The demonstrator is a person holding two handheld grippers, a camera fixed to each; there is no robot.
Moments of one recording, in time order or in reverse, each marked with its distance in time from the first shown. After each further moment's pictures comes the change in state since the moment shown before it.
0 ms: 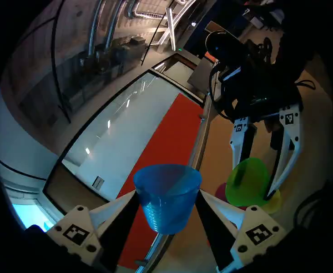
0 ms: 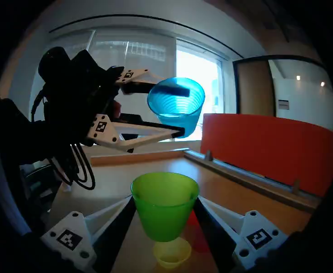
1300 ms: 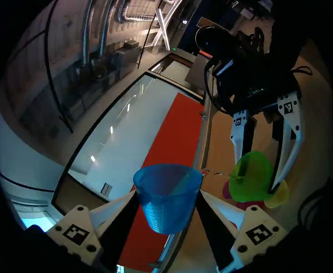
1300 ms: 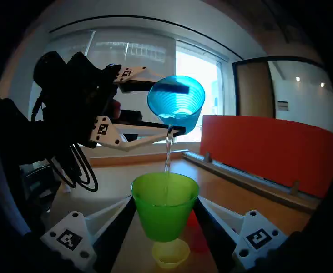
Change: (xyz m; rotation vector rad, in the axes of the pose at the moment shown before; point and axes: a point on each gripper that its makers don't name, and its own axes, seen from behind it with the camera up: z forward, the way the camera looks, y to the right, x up) left arm 0.008 -0.008 -0.001 0.029 0.002 0.102; right arm 0.004 0.000 -0.002 -0.004 0.009 -0.005
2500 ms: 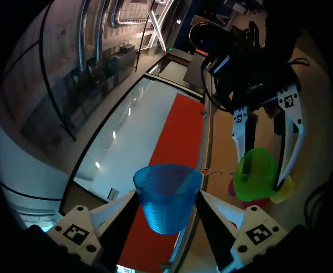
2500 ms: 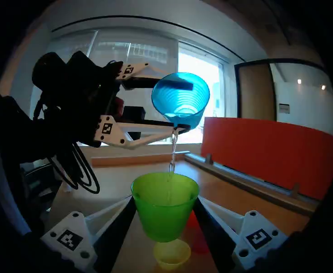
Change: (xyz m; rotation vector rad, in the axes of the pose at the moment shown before) left arm 0.008 -0.005 -0.004 0.023 0.008 0.073; right arm 0.001 -0.005 -0.001 0.008 0.008 -0.016
